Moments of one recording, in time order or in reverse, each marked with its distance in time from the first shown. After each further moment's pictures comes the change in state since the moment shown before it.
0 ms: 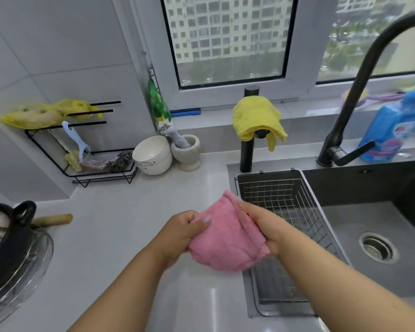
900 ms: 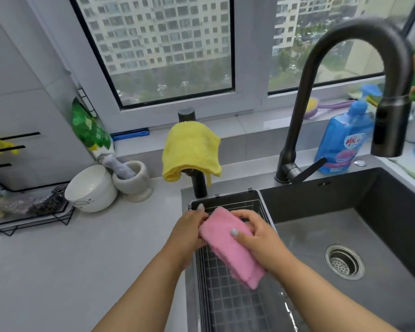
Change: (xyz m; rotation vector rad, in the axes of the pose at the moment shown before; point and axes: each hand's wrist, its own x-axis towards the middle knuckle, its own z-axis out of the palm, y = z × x) left_hand 0.114 0.054 0.133 0.049 0.122 -0.024; right_hand 0.000 -0.043 -0.126 -0.532 0.317 -0.437
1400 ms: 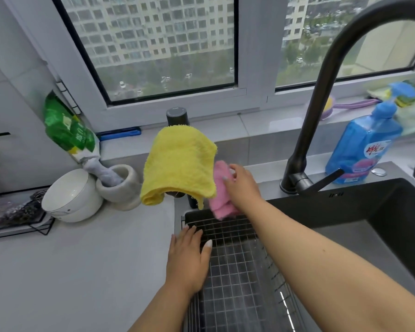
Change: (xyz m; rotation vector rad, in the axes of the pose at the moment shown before) left_hand 0.073 -0.081 0.008 1.144 0.165 0.274; right_hand 0.178 -0.022 -0.013 -0.375 0.257 -0.035
